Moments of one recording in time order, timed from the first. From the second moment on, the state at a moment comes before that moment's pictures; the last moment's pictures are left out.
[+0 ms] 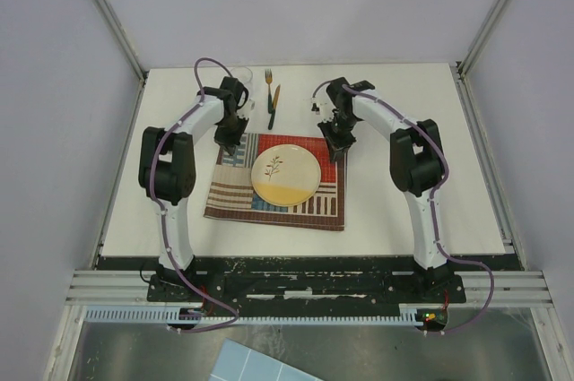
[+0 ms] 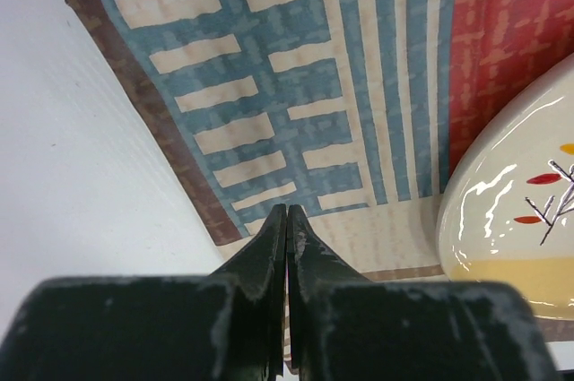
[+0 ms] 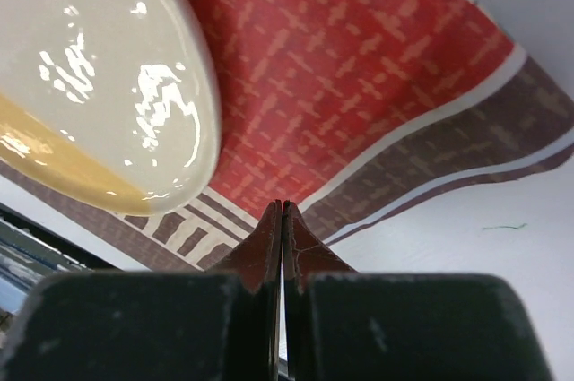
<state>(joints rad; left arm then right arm) -0.25 2.09 1.66 -0.94 -0.03 0.09 0.40 2.27 1.92 -1.11 -0.33 -0.06</state>
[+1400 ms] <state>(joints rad) -0.22 2.12 1.60 -0.89 0.00 0.10 0.37 2.62 2.42 -1.46 -0.23 -0.08</state>
